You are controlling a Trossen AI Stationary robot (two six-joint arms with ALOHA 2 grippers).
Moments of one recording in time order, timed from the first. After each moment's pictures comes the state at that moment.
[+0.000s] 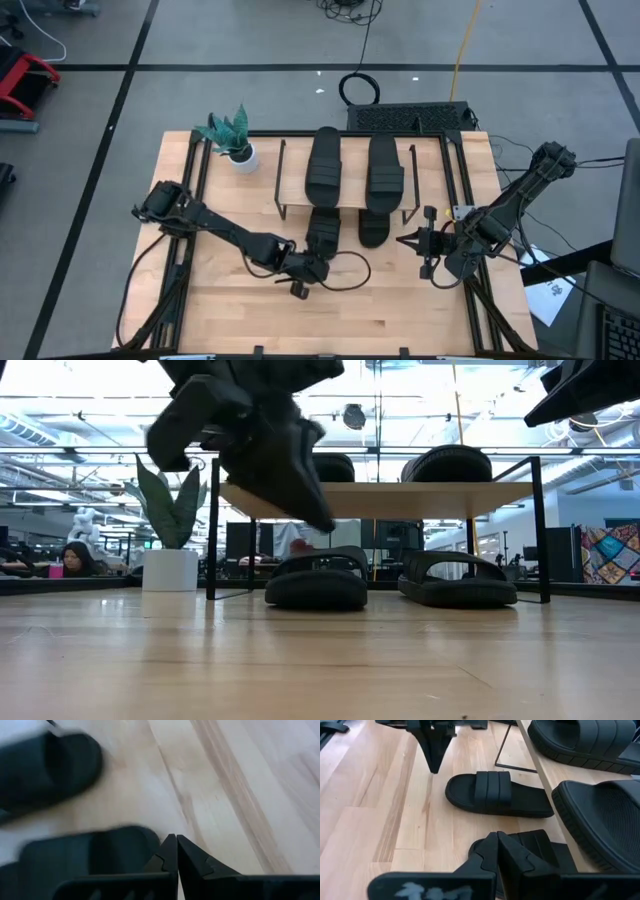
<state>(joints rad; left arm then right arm) -0.37 1.88 1.24 -0.30 -0.26 0.13 0.75 0.93 0.71 -0.52 0.81 0.41</state>
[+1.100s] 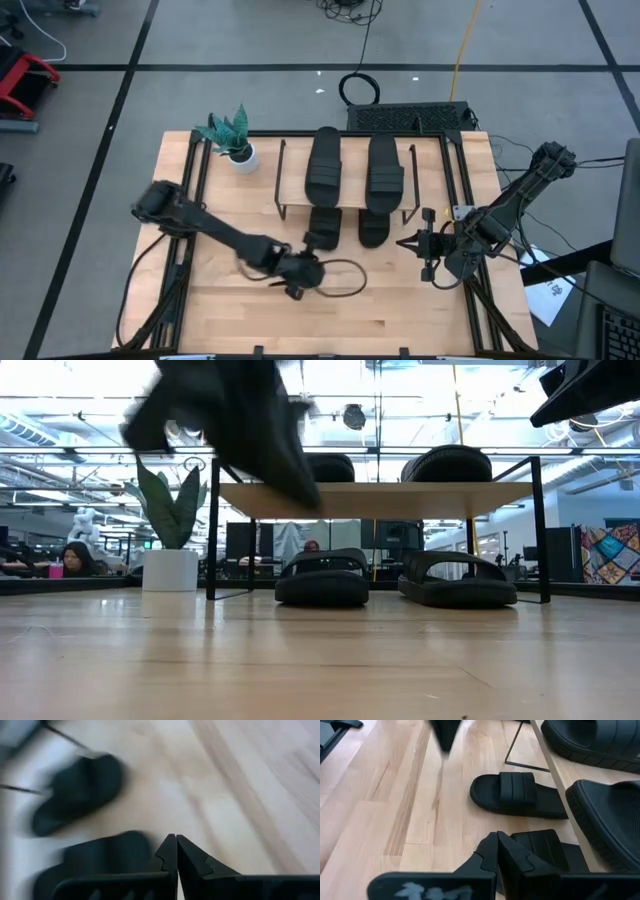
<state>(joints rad) -0.41 1.82 1.24 -0.34 -0.37 0.22 0.75 0.93 0.71 -0.51 0.75 0.39</state>
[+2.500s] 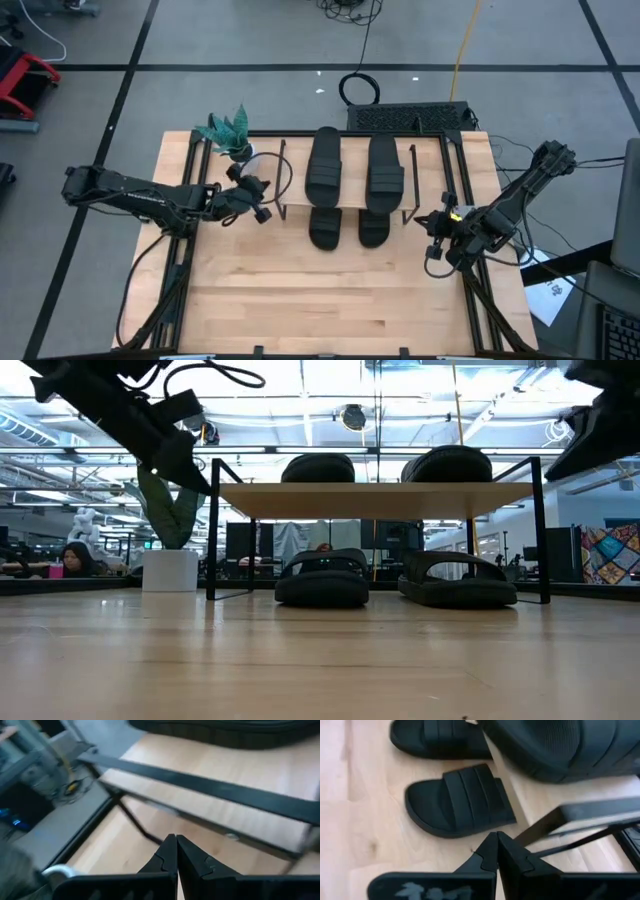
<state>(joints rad) -0.04 1.05 0.56 -0.19 -0.67 -0.14 0.75 0.83 0.66 -1.01 0.87 0.77</state>
